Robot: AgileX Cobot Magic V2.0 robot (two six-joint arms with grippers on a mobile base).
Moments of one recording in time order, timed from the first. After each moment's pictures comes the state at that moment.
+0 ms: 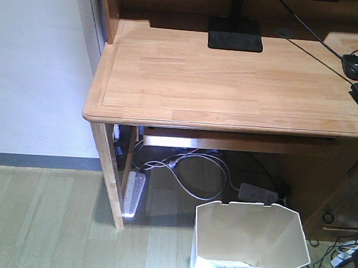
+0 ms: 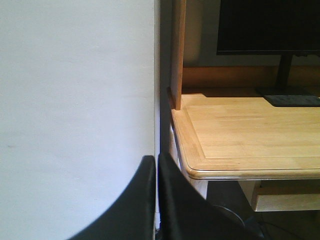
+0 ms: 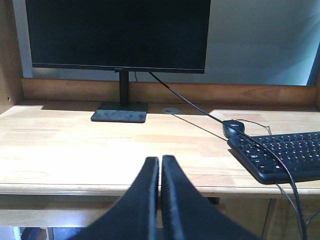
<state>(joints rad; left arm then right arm) 0.01 -0.02 0.03 -0.01 0.14 -0.05 -0.02 -0.01 0.03 -0.08 0.09 0.04</state>
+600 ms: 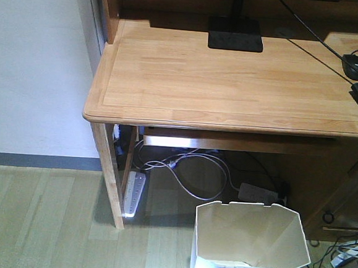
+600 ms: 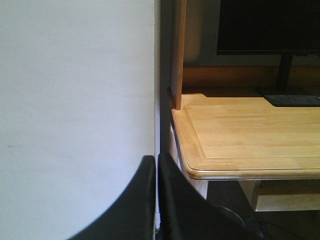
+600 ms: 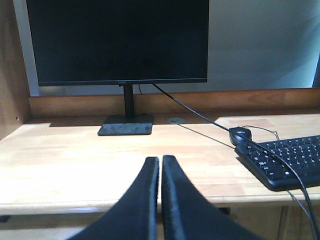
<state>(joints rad) 0.01 -0.02 0.03 -0.01 0.14 -0.05 -0.02 -0.01 -0.01 -0.05 0.09 0.07</state>
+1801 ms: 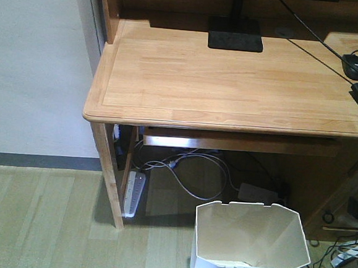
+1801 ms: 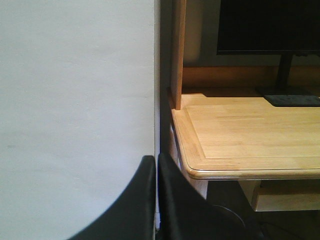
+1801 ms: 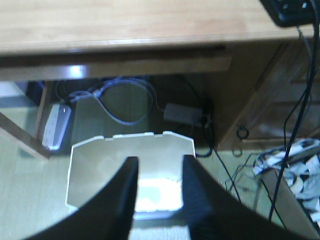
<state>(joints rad) 0.01 -0.02 0.03 -0.01 0.14 -0.05 -0.02 0.70 -0.44 -0.04 0.60 0.07</state>
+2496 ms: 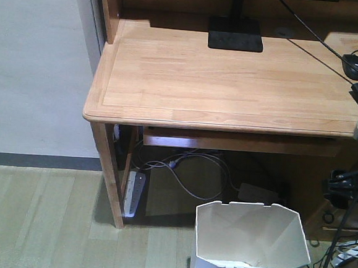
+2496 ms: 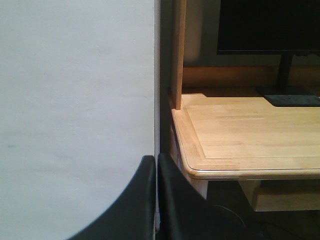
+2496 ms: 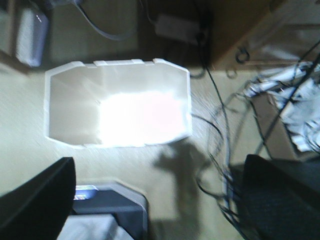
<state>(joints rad) 0.01 -0.02 0.03 -0.01 0.14 -0.05 -0.02 1.19 -0.62 -0.10 0.68 0.06</state>
